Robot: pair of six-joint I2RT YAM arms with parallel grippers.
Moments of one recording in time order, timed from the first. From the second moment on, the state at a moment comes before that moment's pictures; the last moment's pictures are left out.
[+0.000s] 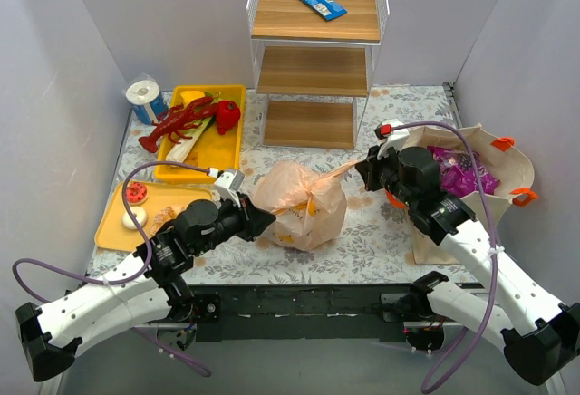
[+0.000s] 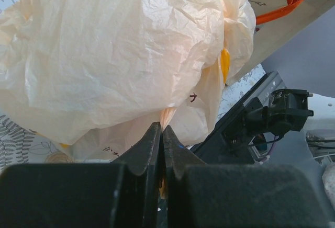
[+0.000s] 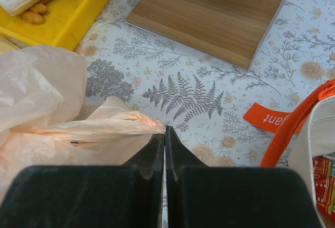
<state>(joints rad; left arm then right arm) -0.92 0.66 0.59 -0.20 -0.07 -0.62 0.55 0.89 0.82 -0.26 0.03 0.15</state>
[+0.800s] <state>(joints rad) -0.92 0.61 0.56 -0.22 -0.07 -0.65 0.43 1.08 0.87 -0.25 0.04 0.12</state>
